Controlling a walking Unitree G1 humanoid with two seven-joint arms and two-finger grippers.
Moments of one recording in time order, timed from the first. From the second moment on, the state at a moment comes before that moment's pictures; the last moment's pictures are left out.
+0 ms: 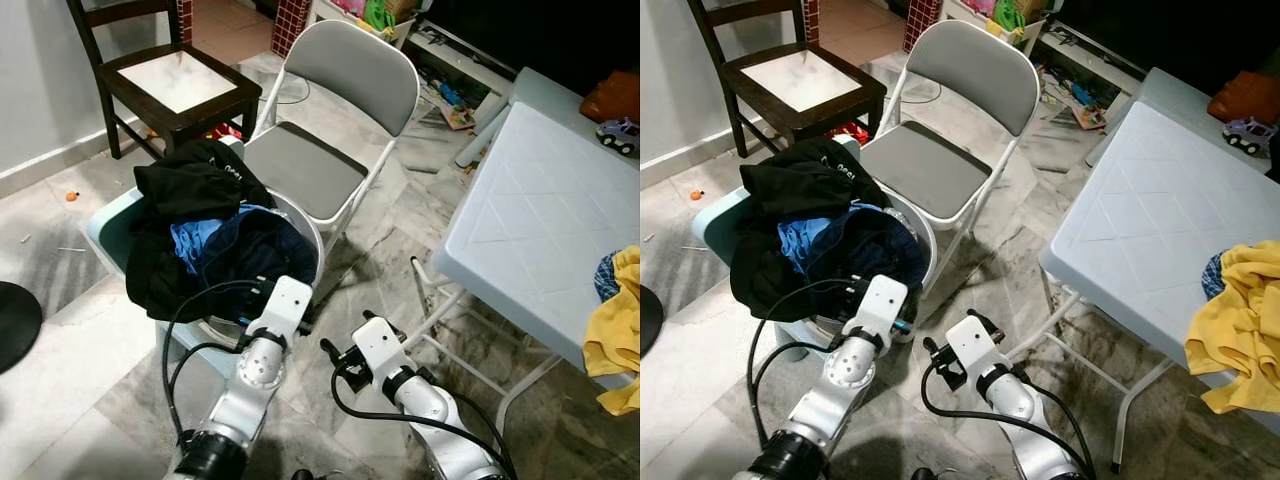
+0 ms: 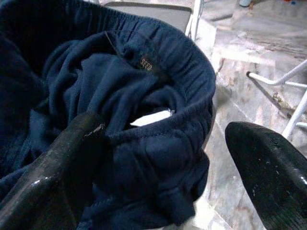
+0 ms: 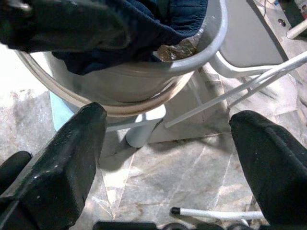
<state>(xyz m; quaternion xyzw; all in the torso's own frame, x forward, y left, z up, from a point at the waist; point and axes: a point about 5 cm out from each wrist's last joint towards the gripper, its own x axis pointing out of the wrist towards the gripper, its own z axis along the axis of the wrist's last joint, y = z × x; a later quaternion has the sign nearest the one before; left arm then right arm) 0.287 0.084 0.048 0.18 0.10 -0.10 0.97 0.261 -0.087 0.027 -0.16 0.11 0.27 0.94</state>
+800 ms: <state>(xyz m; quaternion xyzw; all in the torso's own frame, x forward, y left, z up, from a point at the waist) 0.274 0.088 0.066 0.12 0.05 -0.07 0.99 0.267 -0.075 0.033 -0.17 0.10 0.31 0.93</state>
